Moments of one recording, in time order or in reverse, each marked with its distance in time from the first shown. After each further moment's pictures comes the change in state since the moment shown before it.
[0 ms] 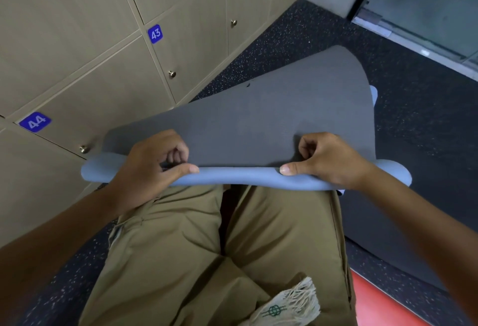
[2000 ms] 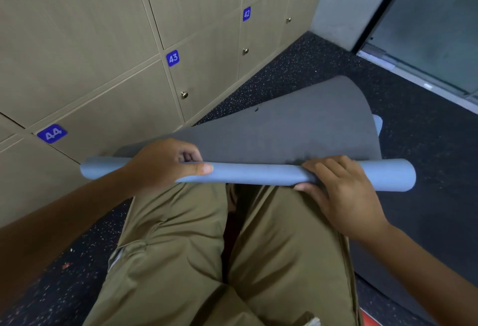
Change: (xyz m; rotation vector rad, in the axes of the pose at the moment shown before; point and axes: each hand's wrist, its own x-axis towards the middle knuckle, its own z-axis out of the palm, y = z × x) left_hand 0.043 -0.005 -0.018 0.012 -0.238 -0.321; right_hand -0.011 0.028 0.022 -0.560 0.578 -0.602
